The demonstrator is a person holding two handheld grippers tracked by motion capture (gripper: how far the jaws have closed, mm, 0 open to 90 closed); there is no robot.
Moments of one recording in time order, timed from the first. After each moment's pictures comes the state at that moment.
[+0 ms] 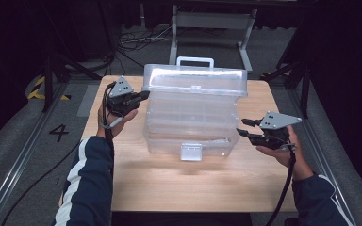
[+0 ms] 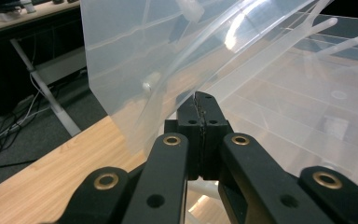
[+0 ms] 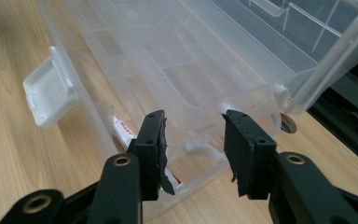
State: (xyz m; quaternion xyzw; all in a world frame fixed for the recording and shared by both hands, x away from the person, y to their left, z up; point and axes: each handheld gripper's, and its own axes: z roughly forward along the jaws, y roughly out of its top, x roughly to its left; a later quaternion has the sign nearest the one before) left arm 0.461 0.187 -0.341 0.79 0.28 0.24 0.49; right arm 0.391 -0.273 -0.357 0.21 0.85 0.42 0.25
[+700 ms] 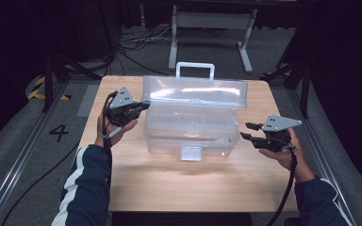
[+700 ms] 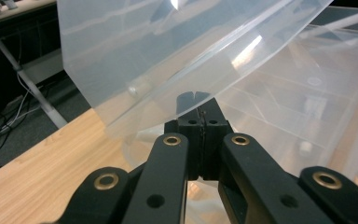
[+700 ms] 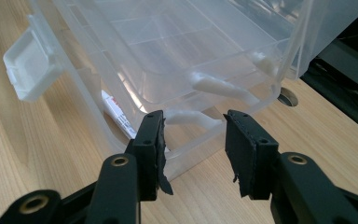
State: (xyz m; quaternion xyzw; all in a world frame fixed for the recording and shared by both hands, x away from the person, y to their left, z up) left arm 0.441 0.187 -0.354 0.80 0.26 0.23 0.48; right arm 0.394 -0.286 -0.376 0.23 0.85 0.41 0.24
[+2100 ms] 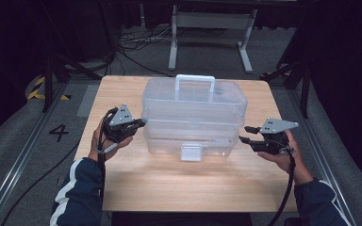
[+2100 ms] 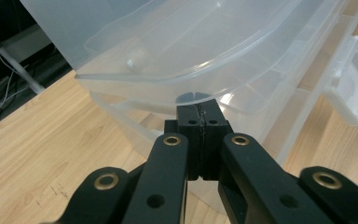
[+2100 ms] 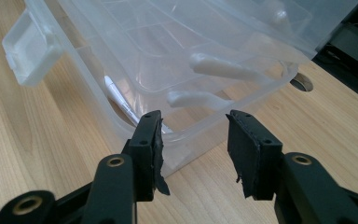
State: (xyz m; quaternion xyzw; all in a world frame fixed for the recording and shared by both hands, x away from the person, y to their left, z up) left arm 0.412 0.195 -0.380 0.84 0.24 0.22 0.43; right arm 0.395 -0.288 -0.391 0.24 0.85 0.40 0.22
